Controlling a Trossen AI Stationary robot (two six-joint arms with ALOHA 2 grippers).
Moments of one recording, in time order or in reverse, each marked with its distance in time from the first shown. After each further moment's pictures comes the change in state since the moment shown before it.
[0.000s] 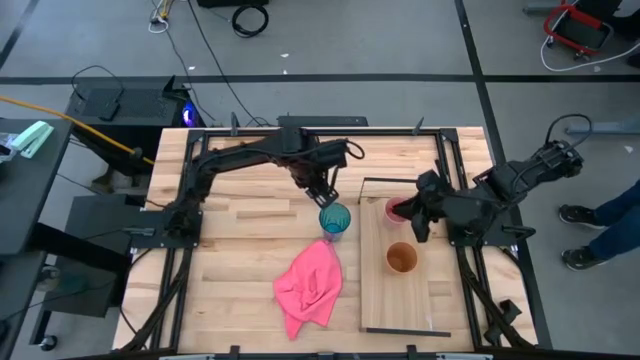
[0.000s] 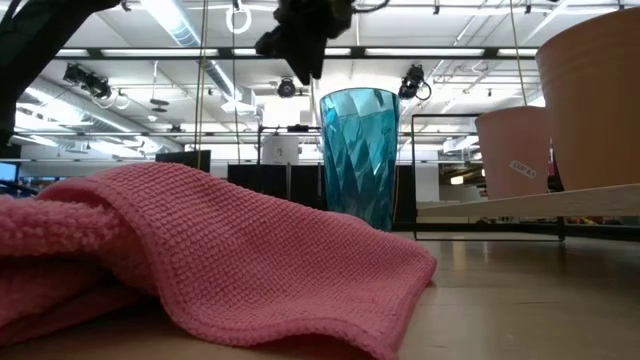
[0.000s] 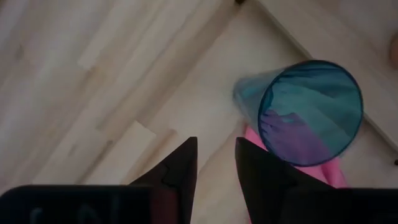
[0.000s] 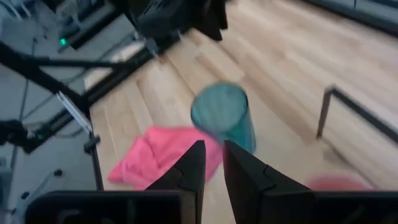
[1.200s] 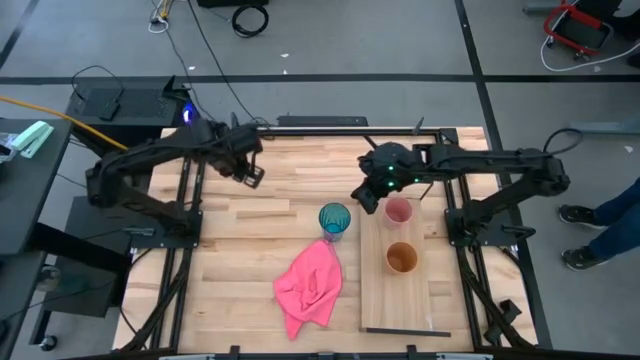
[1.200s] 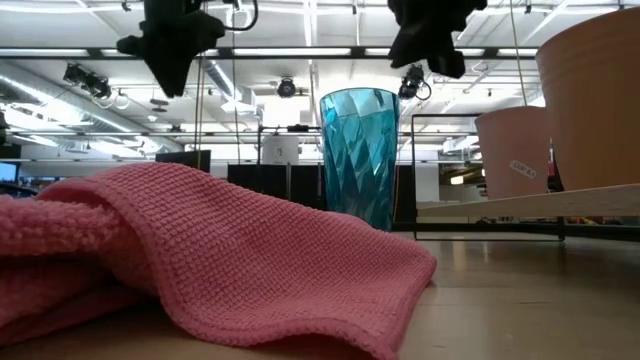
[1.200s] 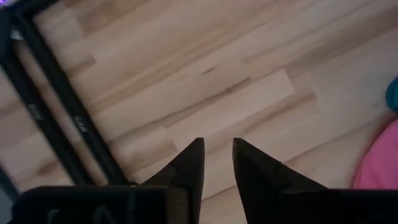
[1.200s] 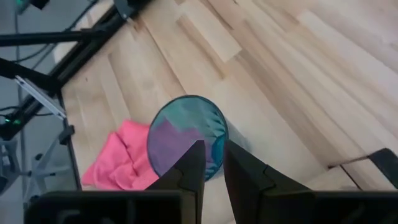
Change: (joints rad) left arm 0.211 -0.757 -0.936 0.137 -0.154 -0.184; right arm -0.563 0.297 0.000 0.241 -0.616 -0.314
